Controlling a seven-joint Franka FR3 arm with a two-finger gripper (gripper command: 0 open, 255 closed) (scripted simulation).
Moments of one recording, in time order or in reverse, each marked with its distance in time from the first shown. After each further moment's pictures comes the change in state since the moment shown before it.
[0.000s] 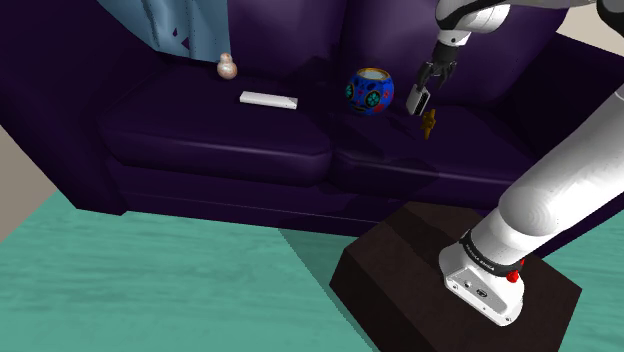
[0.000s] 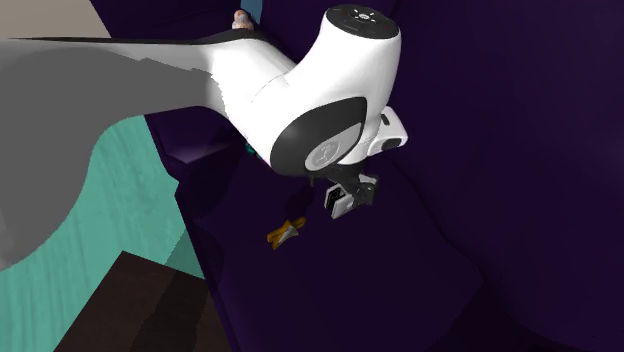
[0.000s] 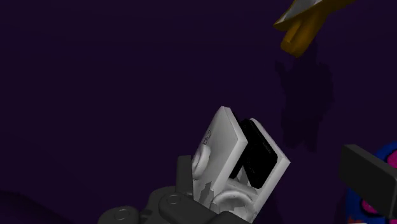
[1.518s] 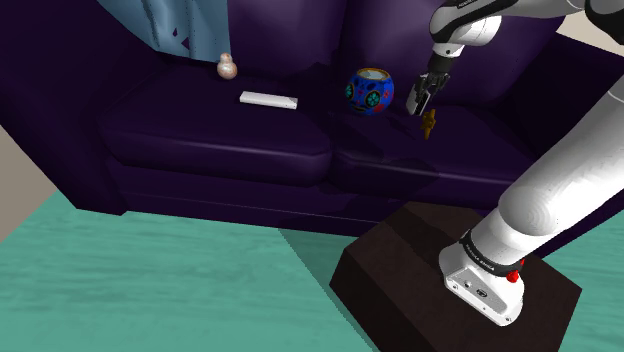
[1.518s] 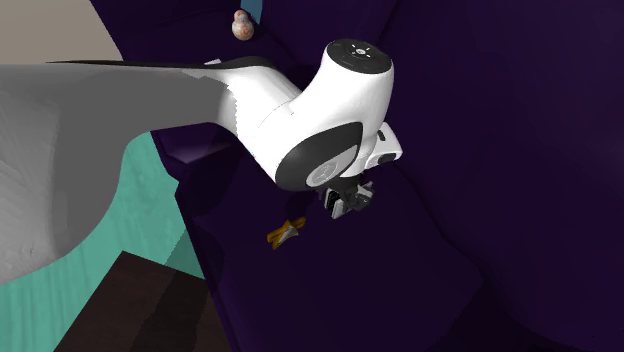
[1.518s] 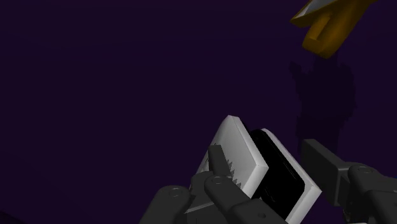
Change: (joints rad) arm -0.004 0.039 -0.002 -0.046 0.019 0.082 -0.015
